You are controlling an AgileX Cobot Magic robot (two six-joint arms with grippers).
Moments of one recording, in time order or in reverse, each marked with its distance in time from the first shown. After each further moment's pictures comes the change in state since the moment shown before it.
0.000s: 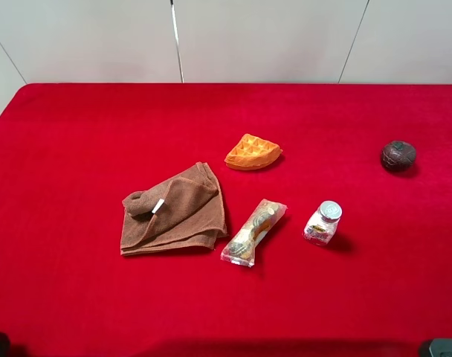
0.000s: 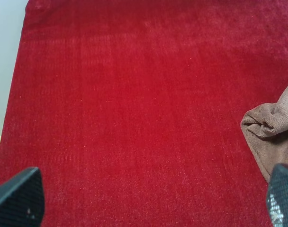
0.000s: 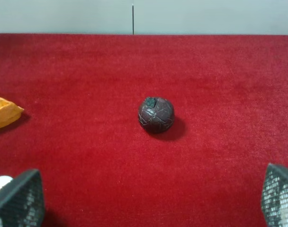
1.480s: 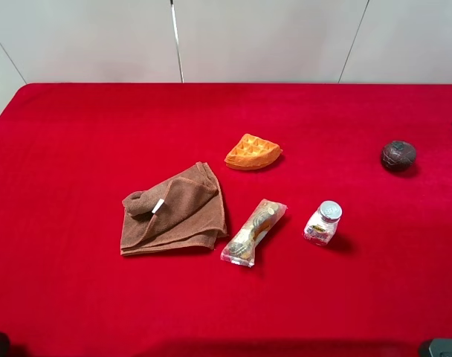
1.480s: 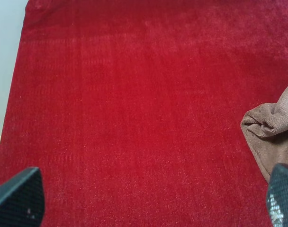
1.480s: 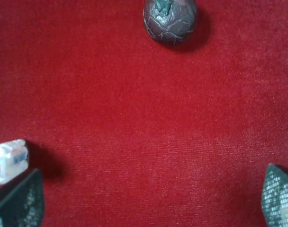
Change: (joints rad) left arm 0.000 0.000 0.000 0.000 0.000 0.000; right arm 0.000 1.116 -0.413 -0.001 0.042 0.000
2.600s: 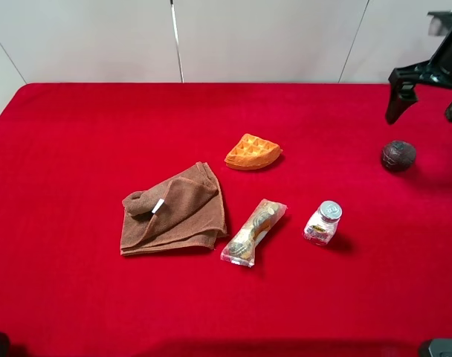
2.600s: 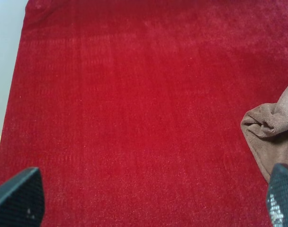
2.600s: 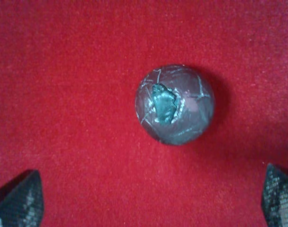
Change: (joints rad) left arm 0.000 0.000 0.000 0.000 0.000 0.000; right arm 0.000 0.696 -0.378 -0.005 -0.052 -0.031
